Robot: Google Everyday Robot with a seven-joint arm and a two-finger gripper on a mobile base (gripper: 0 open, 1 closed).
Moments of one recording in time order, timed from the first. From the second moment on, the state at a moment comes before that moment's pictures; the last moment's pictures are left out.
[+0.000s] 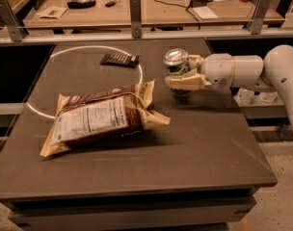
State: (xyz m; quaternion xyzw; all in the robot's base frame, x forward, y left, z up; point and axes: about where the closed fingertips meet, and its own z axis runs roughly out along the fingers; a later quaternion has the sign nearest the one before) arm 0.601 -0.086 0.893 -0.54 -0.51 -0.54 0.40
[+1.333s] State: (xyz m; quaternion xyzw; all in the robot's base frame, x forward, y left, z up) arm 0.588 -0.086 0.876 -0.55 -0.52 -0.53 0.39
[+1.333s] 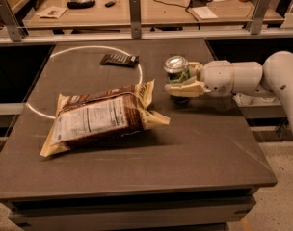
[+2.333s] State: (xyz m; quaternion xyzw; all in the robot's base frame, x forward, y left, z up) arm 0.582 -0.112 0.883 -0.57 -0.51 -0.51 0.39
